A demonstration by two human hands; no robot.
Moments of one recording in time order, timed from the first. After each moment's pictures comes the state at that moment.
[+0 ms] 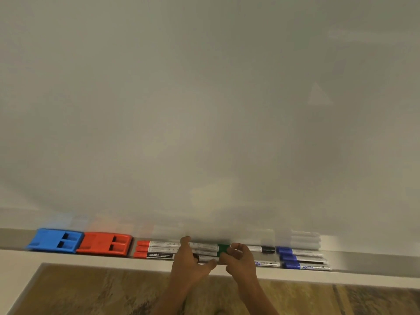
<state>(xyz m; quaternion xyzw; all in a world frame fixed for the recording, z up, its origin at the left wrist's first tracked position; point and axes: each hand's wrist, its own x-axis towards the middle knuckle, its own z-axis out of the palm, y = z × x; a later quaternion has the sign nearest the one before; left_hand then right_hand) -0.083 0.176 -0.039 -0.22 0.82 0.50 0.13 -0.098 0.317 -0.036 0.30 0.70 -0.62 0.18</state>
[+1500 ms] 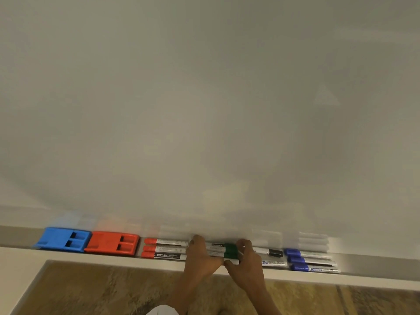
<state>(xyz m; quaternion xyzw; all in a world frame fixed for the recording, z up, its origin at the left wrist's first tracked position) -0.107 0.182 -0.032 -0.23 0.84 0.46 0.19 -0.099 0.317 -0.039 0.10 0.89 -0.43 0.14</state>
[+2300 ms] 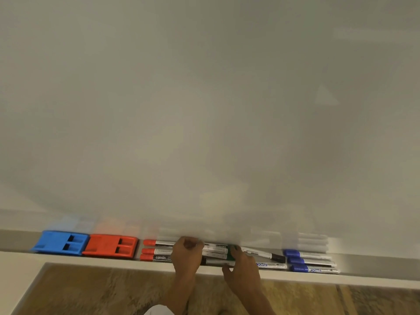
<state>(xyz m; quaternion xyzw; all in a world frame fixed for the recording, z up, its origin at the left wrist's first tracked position) -0.110 0.166 -0.047 -0.40 0.71 0.57 0.01 -0.097 0.308 -0.045 0.02 0.95 -0.26 0.17</state>
